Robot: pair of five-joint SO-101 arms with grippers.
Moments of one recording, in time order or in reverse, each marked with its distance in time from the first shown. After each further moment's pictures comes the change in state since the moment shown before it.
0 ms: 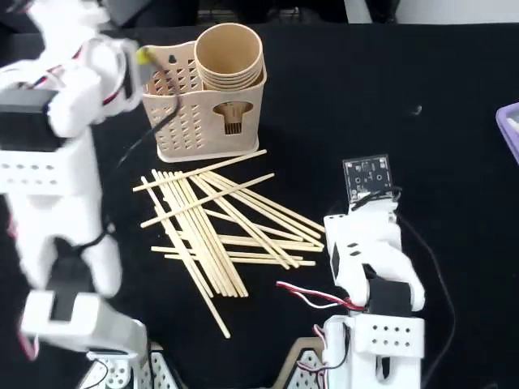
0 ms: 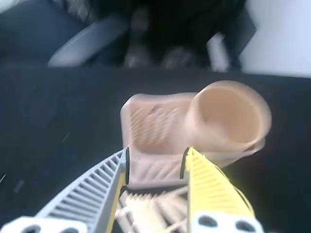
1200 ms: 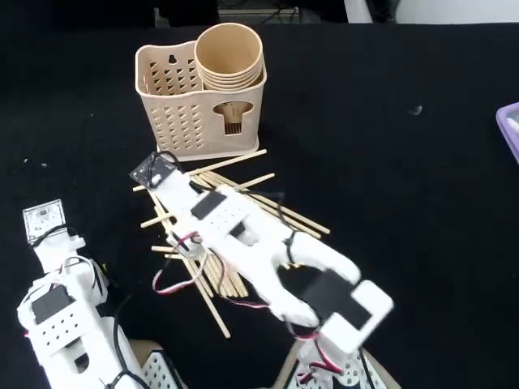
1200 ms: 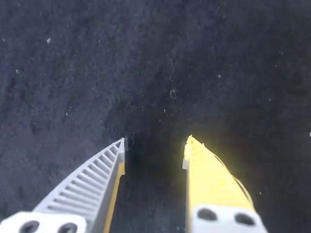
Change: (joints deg) left arm -36.9 -73.2 147.4 -47.0 -21.1; right arm -50.3 87.7 -46.8 -6.4 -10.0
